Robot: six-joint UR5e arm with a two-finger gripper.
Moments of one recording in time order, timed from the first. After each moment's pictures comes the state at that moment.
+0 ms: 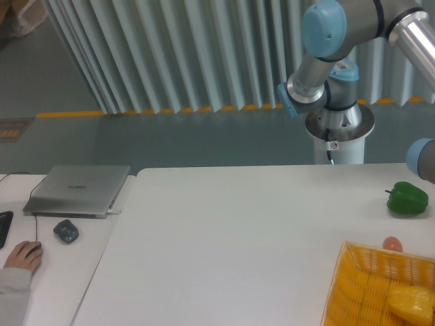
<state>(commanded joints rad) 2.58 -2.20 -1.31 -0.84 1.60 1.26</state>
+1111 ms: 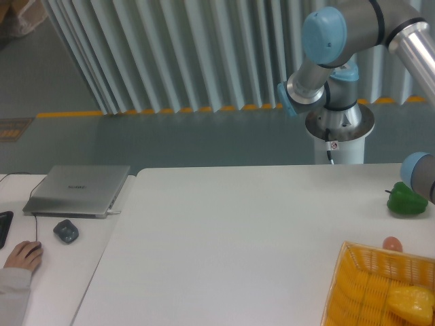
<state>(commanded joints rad) 2.56 -2.23 -1.31 -0.84 1.62 1.30</state>
